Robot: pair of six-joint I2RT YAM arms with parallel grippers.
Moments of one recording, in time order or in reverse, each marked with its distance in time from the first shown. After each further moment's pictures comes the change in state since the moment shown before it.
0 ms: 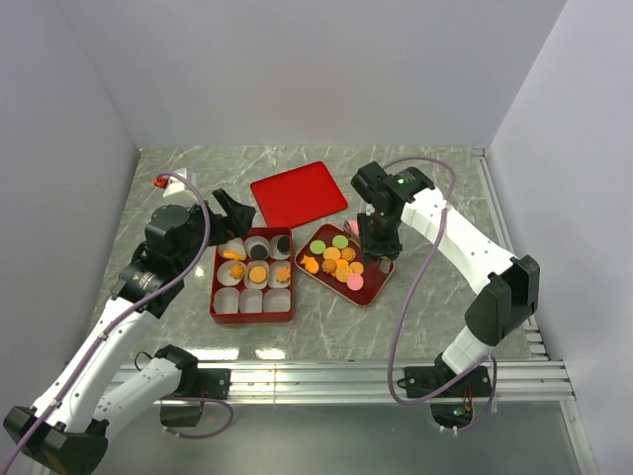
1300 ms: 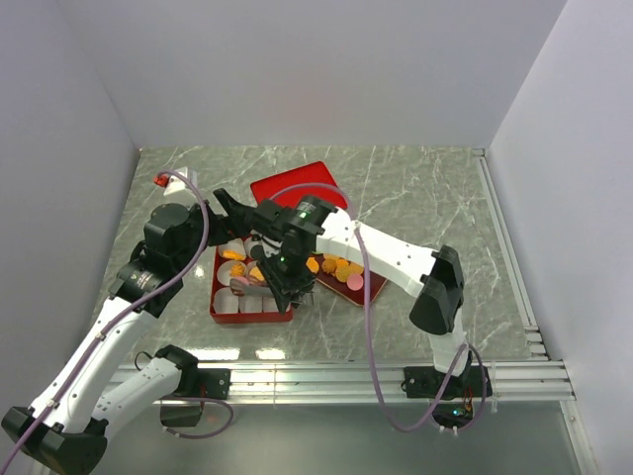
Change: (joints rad) left arm -0.011 0.003 0.028 -0.034 0.016 -0.004; right arm 0.462 0.336 0.425 -0.002 -0.309 -0.066
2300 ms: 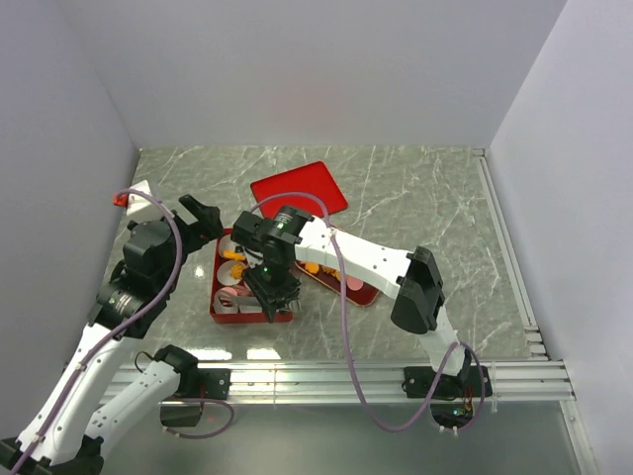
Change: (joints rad) left arm -0.003 -0.129 0.003 -0.133 -0.325 -0.002; right arm 0.067 0.133 0.089 0.010 0.013 -0.022
